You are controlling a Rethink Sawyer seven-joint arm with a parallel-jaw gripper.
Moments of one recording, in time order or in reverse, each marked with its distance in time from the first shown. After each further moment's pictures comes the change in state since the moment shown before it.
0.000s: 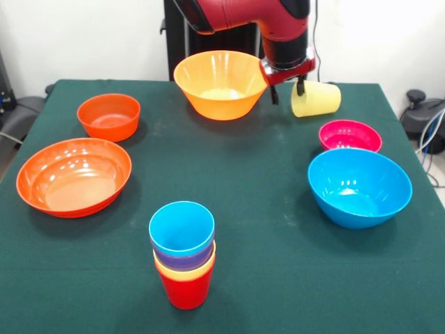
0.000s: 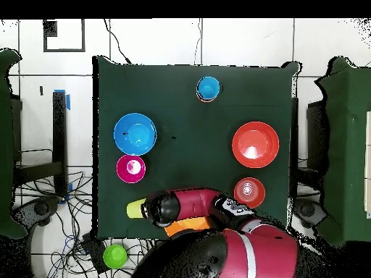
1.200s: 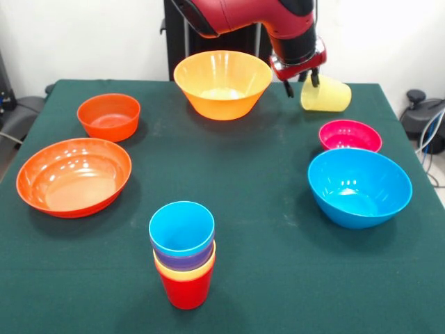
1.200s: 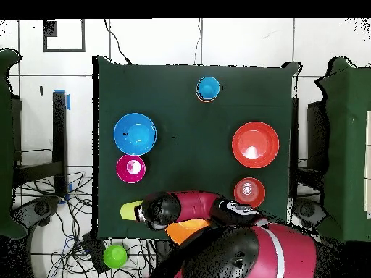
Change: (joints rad) arm -0.077 0.027 0.096 0.054 0.041 0.000 0.000
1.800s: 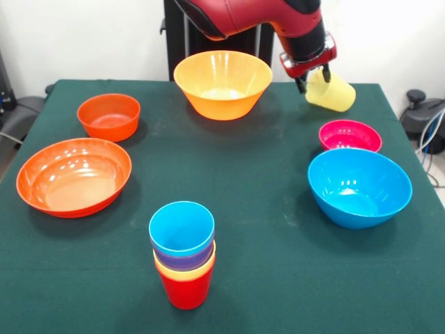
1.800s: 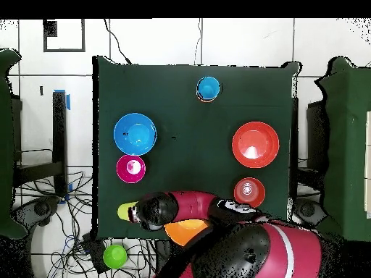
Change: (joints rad) arm -0.029 0.029 0.065 0.018 0.019 0.000 0.000
